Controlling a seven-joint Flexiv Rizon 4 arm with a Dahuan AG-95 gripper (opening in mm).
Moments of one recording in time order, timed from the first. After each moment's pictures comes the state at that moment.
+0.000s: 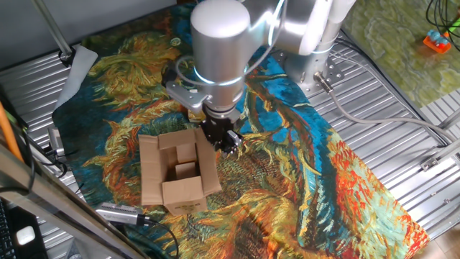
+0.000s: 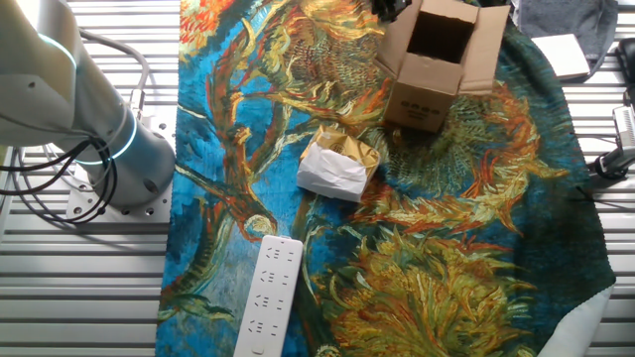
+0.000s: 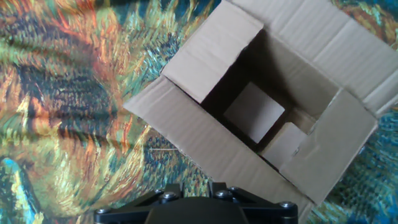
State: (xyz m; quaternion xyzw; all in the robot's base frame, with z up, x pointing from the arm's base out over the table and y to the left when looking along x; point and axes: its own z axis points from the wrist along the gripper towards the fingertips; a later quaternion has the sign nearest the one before) arm 0.472 0.220 0.179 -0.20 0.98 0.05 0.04
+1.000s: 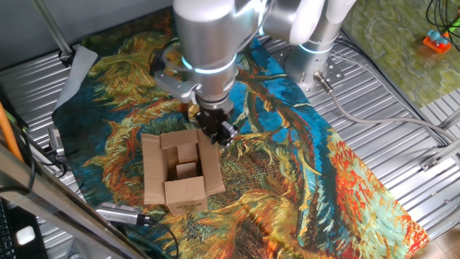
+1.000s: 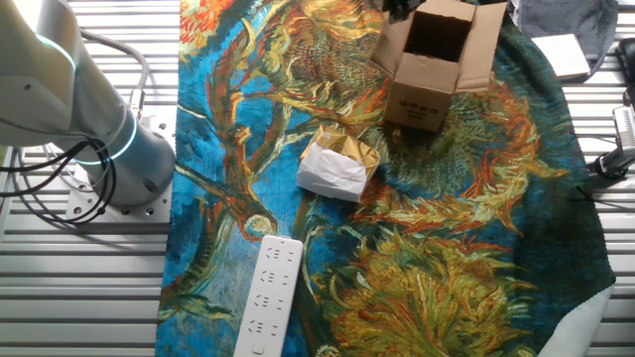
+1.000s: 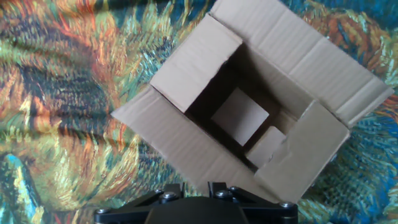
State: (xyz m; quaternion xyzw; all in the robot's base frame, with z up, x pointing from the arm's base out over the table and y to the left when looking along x) arm 0.467 0.213 0.209 -0.20 0.98 0.06 0.02
